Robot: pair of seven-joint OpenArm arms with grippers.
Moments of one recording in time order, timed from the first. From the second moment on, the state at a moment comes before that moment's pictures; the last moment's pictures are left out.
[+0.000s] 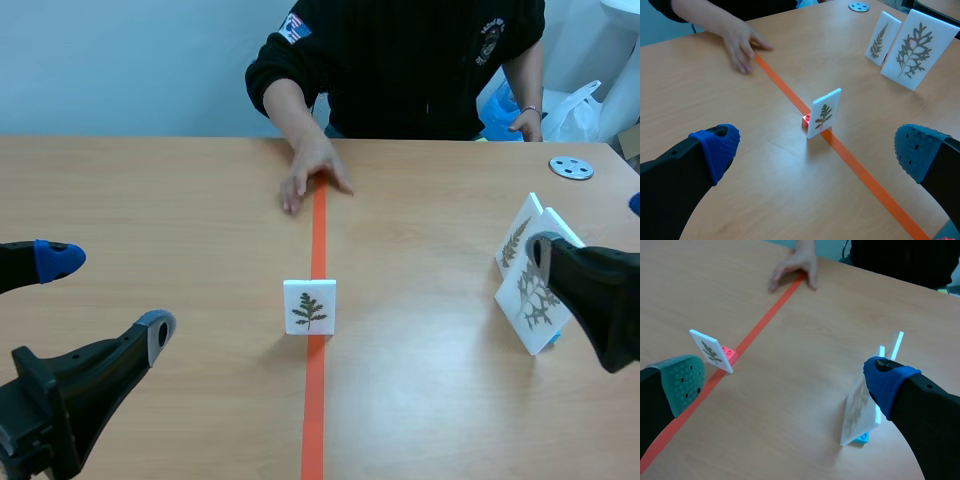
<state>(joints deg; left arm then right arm) 47.9 -31.0 -8.4 119.3 -22.0 -26.4 -6.1 -41.3 25.2 22.5 119.7 28.0 32.4 -7.7</state>
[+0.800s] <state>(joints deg) 47.9 -31.0 -8.4 119.3 -22.0 -26.4 -6.1 -11.9 21.4 -9.9 93.3 9.5 28.0 -2.1</state>
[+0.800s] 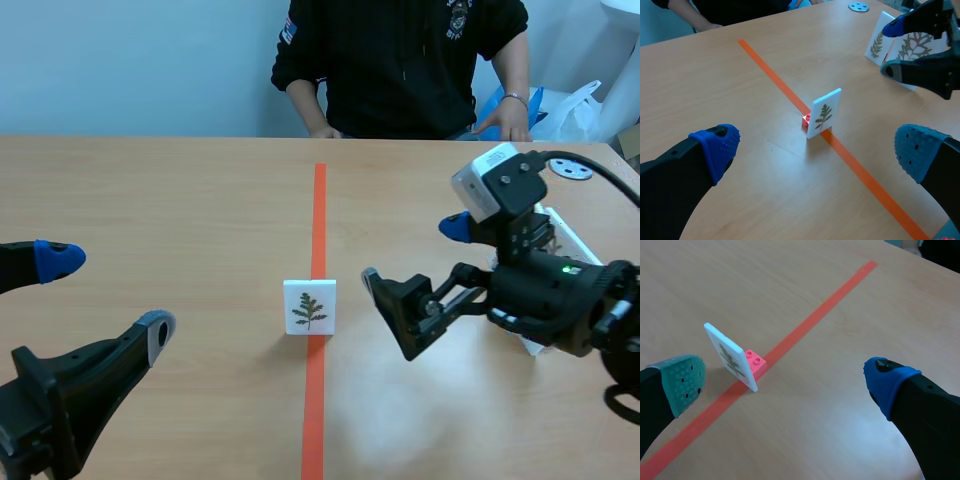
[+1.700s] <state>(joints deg) 47.9 -31.0 -8.4 119.3 -22.0 -26.4 -6.3 2.7 7.9 -28.0 64.5 -5.1 21.3 5.7</state>
